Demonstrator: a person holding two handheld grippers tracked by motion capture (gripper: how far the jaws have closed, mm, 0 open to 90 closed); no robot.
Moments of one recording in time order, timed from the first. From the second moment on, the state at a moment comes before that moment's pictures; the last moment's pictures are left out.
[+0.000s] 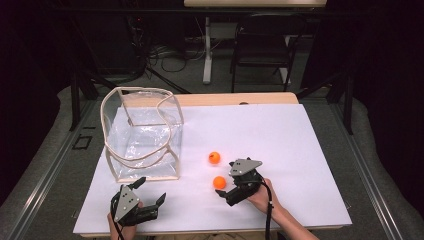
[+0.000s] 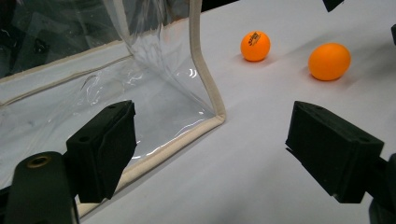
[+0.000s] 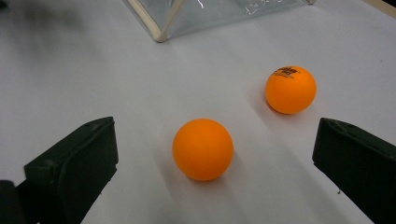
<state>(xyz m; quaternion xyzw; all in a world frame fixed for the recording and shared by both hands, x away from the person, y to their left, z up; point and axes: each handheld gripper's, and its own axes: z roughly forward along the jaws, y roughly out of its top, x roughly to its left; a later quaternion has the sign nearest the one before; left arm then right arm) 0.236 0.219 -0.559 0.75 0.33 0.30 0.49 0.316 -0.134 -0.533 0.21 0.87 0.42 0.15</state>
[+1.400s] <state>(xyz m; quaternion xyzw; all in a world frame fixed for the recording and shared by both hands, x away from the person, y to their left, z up) 0.238 0.220 -0.561 0.75 0.33 0.30 0.49 0.320 -0.121 -0.557 0.21 0.89 0.38 0.15</state>
